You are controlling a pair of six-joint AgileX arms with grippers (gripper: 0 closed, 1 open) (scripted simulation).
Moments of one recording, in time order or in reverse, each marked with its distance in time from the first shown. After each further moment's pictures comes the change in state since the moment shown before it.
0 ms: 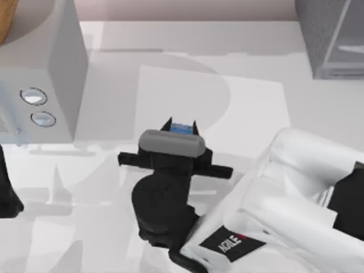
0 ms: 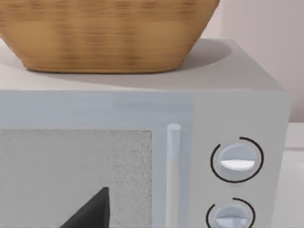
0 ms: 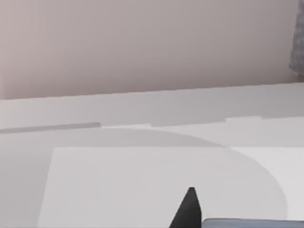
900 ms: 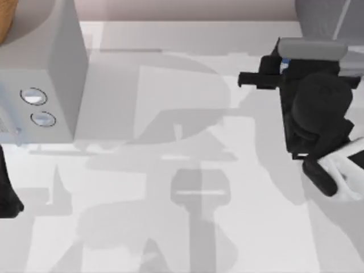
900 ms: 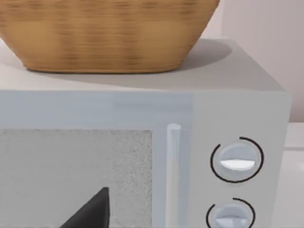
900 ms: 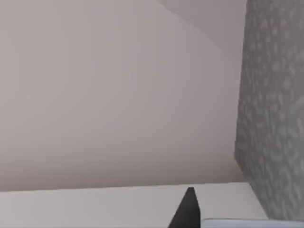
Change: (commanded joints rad) left arm 0.000 0.000 0.000 0.000 0.000 0.000; right arm -0.530 -0.460 -0.364 -0.049 -0.645 -0.017
